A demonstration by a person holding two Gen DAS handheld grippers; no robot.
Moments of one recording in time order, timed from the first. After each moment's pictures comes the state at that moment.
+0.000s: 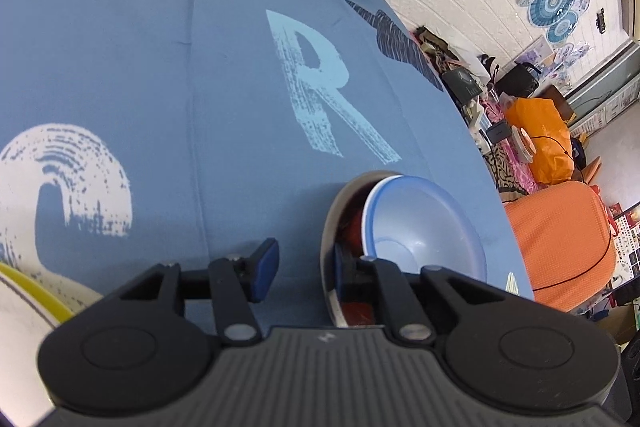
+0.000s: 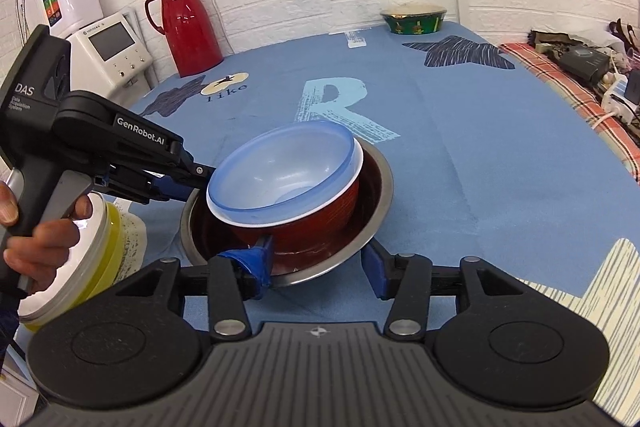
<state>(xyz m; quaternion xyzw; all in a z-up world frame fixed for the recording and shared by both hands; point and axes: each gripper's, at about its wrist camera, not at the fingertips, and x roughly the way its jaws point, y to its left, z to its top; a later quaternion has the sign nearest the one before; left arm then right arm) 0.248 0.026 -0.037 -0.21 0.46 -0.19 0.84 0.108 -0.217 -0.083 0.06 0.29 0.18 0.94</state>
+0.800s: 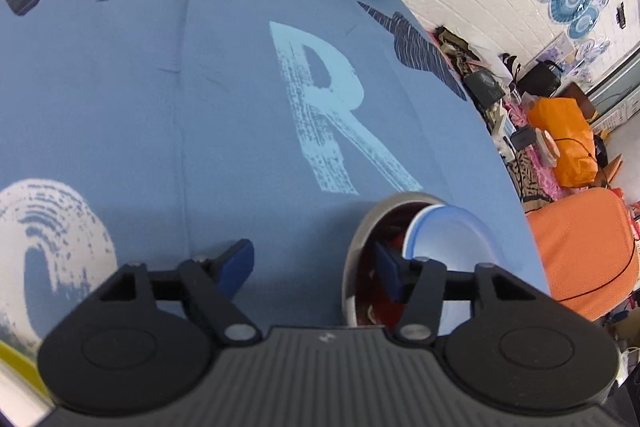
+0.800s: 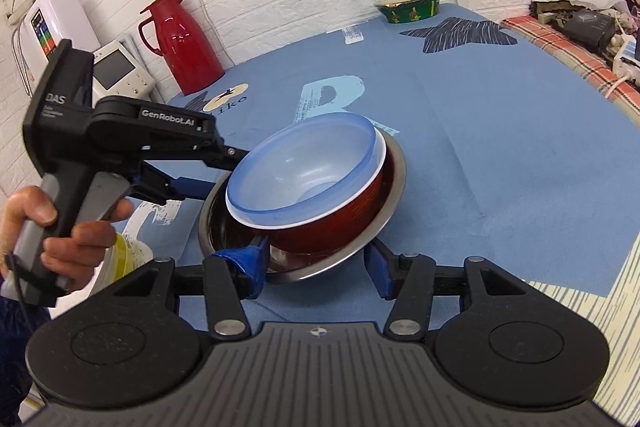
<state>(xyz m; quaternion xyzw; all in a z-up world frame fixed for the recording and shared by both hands) 0.290 0.012 -0.038 -0.19 0.46 -0.17 0.85 0.128 -0.233 -0.089 0.13 0.30 0.20 0.92</state>
